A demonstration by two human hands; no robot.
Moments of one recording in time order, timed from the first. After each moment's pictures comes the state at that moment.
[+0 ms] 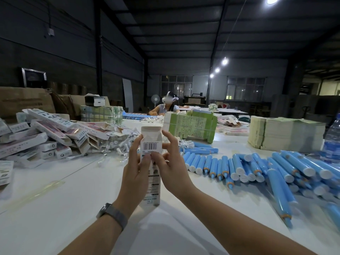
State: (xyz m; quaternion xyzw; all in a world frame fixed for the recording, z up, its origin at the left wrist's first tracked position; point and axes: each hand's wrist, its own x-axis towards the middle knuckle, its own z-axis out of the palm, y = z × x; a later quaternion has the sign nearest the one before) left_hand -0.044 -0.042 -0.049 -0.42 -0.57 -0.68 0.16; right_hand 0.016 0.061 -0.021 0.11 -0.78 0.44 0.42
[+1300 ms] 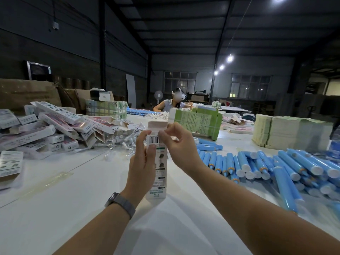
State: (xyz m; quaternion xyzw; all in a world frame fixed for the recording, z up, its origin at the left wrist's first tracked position) left_hand -0.048 -0.044 -0.043 -0.40 -0.61 -0.65 0.20; right_hand 0.011 0.062 0.015 0.08 -0.78 0.46 0.42
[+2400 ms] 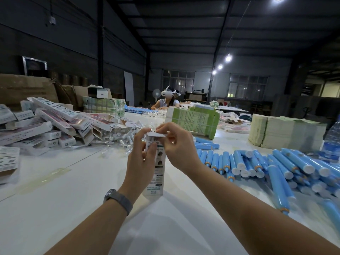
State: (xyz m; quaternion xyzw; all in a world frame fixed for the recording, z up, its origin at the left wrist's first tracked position) left_hand -0.045 -0.043 -0.042 -0.40 -0.59 -0.67 0.20; right_hand 0.018 0.063 0.016 0.09 -0.82 0.33 0.46
